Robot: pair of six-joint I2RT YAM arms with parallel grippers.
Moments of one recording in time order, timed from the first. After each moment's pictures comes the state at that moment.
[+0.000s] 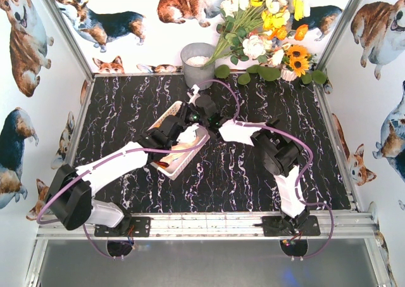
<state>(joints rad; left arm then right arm) -0.68 1.36 0.91 -0.42 -0.56 0.78 0.69 2.08 1.36 0.39 -0.40 0.92</state>
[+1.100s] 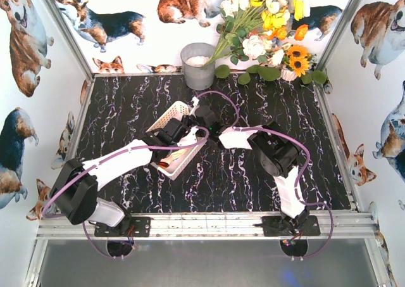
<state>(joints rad) -0.69 1.42 0.93 -0.57 -0.46 0.58 0.72 2.08 1.25 0.41 -0.42 0.92</state>
